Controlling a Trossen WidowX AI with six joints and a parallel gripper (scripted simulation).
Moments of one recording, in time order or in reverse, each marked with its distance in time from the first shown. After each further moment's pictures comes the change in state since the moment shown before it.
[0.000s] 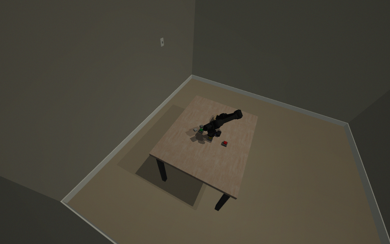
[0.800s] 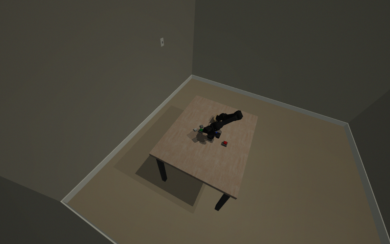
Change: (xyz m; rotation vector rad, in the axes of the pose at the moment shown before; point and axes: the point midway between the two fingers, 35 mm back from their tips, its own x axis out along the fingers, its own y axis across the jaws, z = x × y) arm 0.030 0.000 -0.001 -0.011 0.007 -0.004
